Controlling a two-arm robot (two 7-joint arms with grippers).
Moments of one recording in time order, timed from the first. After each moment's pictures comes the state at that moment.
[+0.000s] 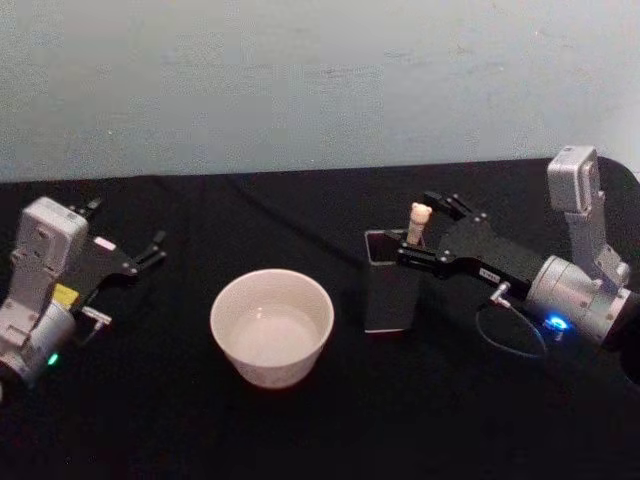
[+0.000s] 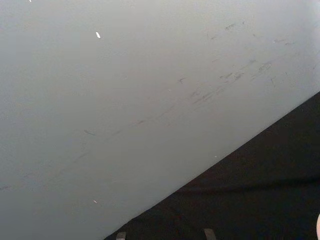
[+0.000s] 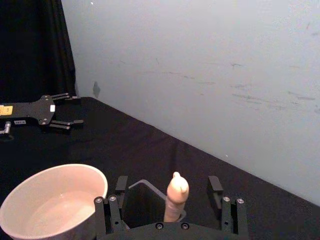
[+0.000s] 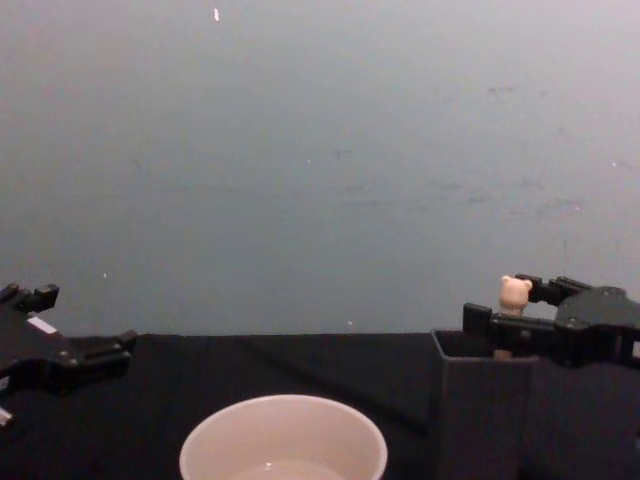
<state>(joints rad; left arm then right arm) -0.20 0.60 0.45 -1.41 -0.25 -0.12 0.03 0.33 0.48 -0.41 -1.30 0.51 -0.10 0.60</state>
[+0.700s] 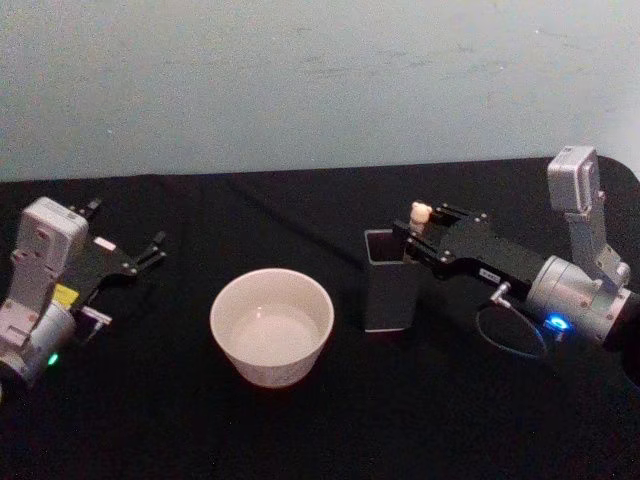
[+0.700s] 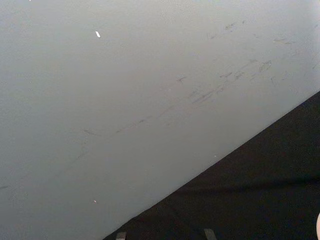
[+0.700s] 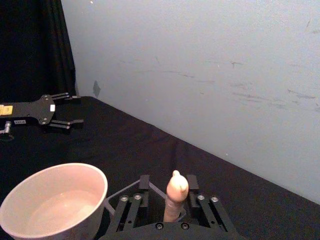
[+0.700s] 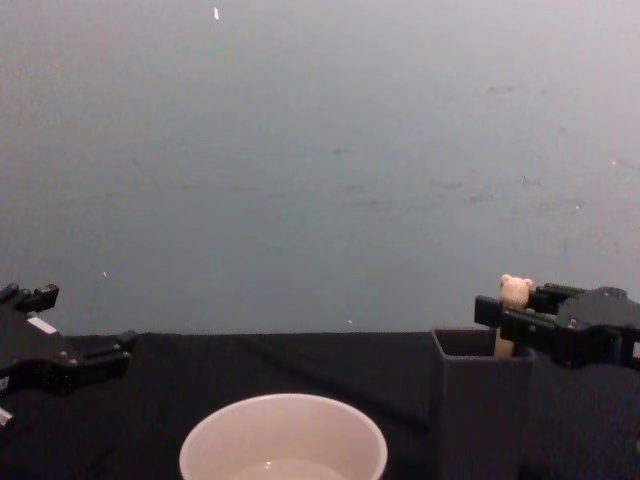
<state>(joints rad) -0.20 0.60 0.45 -1.41 -0.25 -0.12 0.03 0.33 0.48 -0.41 -1.30 0.51 -0.09 0.60</state>
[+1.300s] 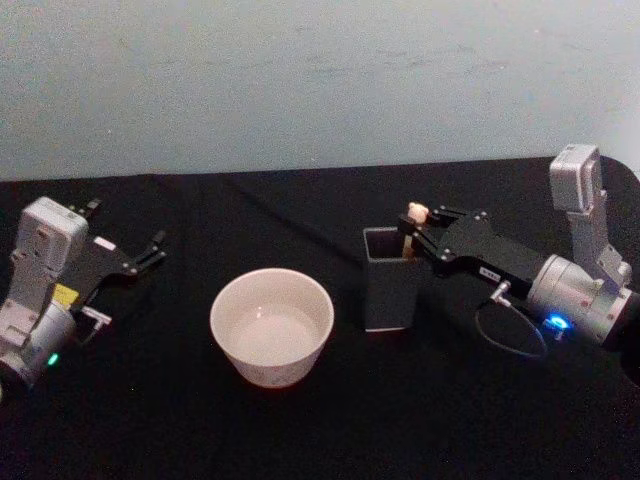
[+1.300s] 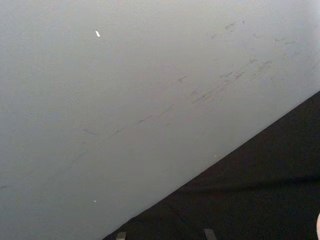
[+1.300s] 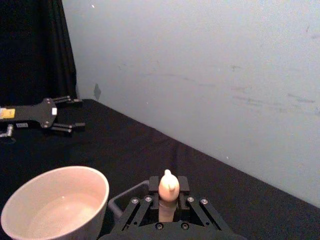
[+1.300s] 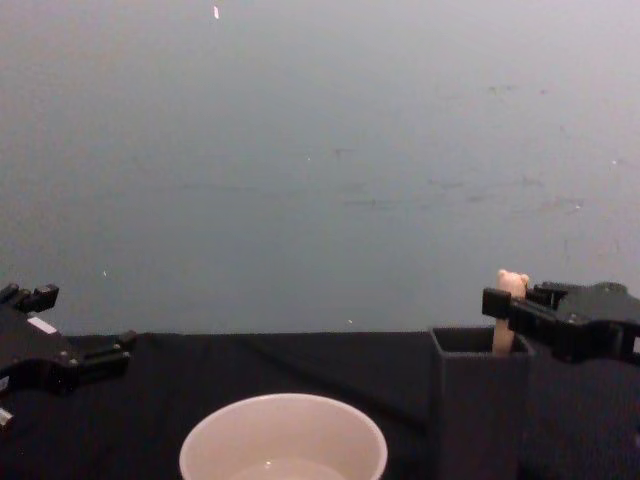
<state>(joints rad) -0.20 0.60 0.45 -1.41 -0.25 -0.12 0.03 0.32 0.48 -0.41 -1.32 0.51 -0.10 0.60</state>
